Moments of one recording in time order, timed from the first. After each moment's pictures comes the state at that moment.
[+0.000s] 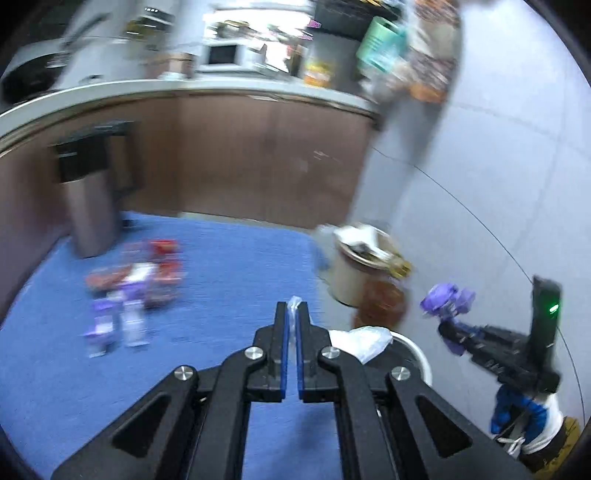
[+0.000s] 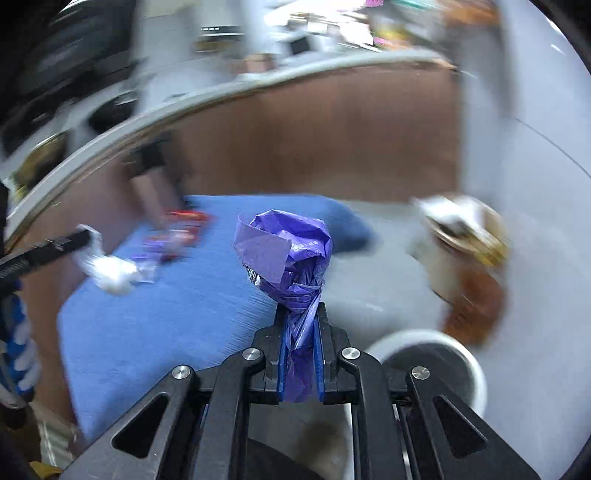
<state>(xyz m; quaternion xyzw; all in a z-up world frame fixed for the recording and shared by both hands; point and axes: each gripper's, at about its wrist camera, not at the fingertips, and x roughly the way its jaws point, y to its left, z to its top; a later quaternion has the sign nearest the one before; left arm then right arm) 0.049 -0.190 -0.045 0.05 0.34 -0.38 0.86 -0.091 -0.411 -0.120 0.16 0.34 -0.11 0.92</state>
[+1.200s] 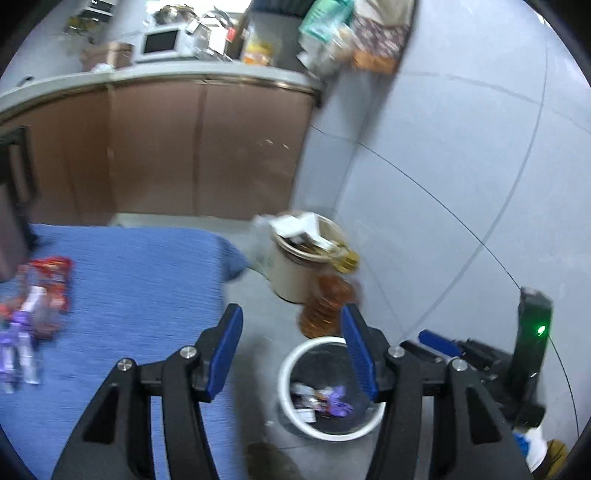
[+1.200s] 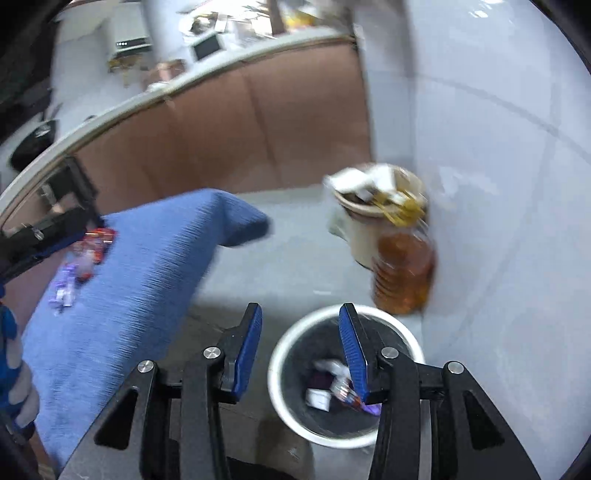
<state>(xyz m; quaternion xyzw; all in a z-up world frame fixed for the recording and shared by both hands) 0.052 -0.281 -0.068 0.05 0.34 -0.45 0.82 -0.110 -0.461 -0.135 0.19 0.34 -0.21 0.90</state>
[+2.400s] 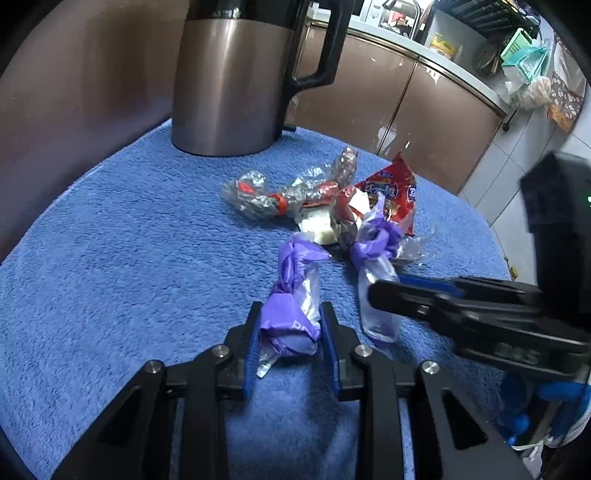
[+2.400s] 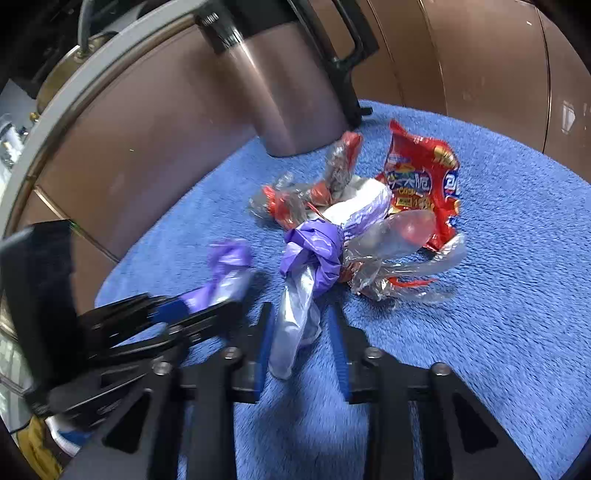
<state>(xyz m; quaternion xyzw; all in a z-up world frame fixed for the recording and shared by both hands) 0.240 -0.008 -0.186 0.00 0.44 -0.23 0.87 0.228 -0.165 -0.191 0.14 0.46 0.16 0.86</state>
